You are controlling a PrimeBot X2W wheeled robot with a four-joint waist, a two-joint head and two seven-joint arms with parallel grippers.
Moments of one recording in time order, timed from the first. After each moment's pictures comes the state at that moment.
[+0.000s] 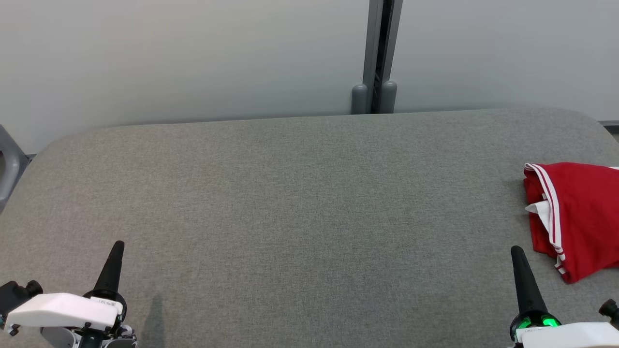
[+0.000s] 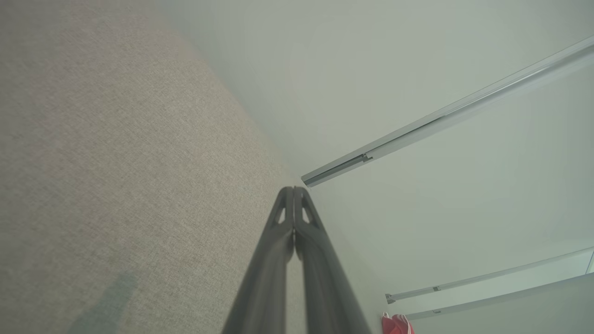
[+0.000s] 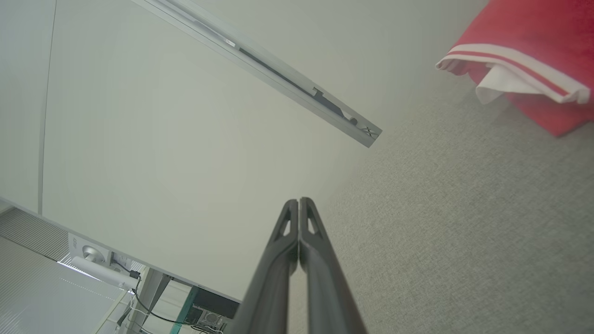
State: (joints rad) left arm -0.04 0.11 0.16 0.21 -1.13 -0.05 0.21; right arm 0.09 -0.04 0.05 0.03 1.10 0.13 -0.13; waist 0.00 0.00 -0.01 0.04
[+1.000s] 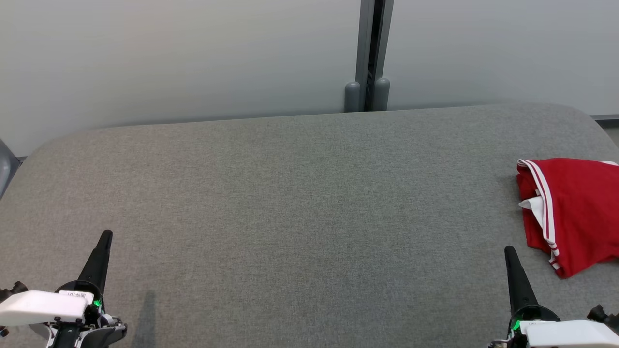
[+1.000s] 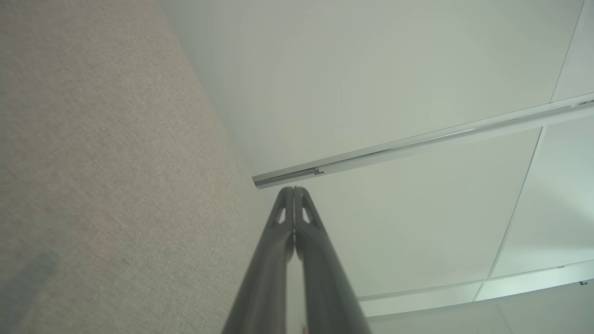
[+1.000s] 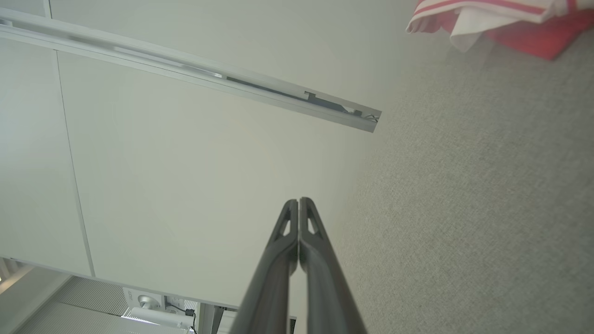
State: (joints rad) left arm -0.09 0.08 0.27 0.26 -1.39 -0.10 0.33; right arm 0.07 -0.04 0.10 0.06 1.39 0.13 -0.17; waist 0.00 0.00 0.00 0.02
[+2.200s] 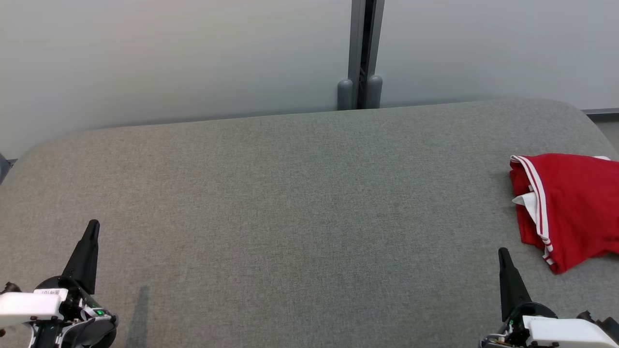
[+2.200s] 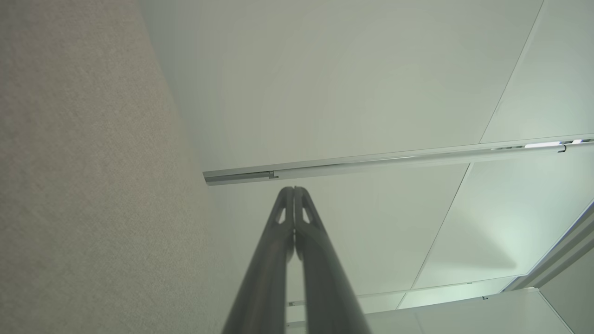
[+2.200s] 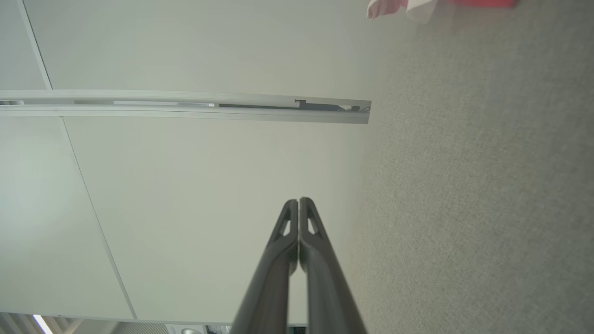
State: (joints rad) left arm -0.14 0.06 0.35 0.30 -1.58 -0.13 0.42; right arm 0.04 -0.05 0.14 0.09 1.62 0.13 -0.20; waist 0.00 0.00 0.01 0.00
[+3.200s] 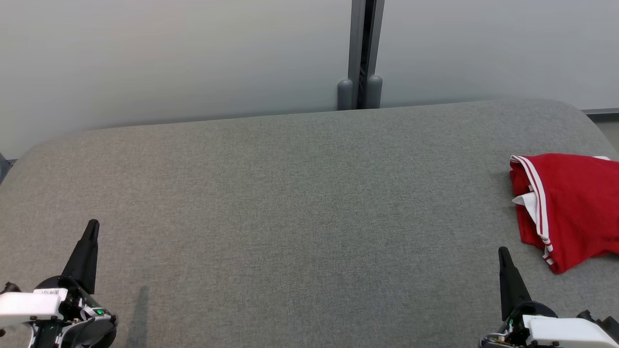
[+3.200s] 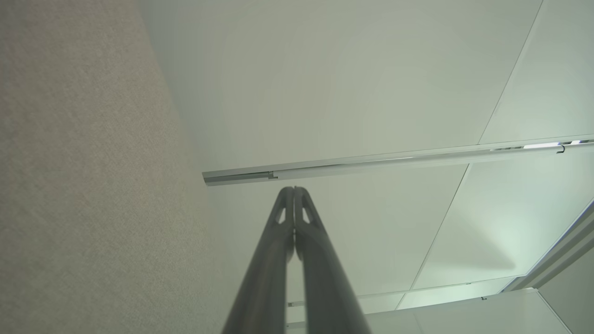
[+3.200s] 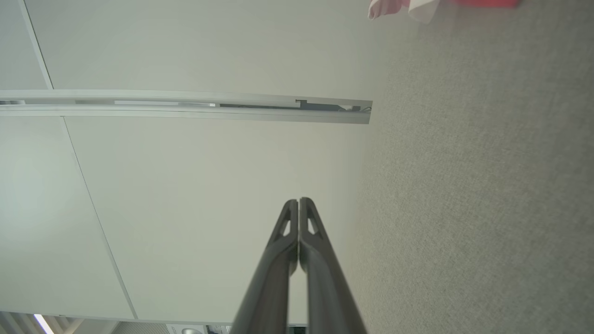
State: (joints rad) left arm -0.14 0.06 0.36 0.30 -1.58 -0.13 0.42; right arm 0.04 -0.05 0.14 0.09 1.62 0.13 -0.20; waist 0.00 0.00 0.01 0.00
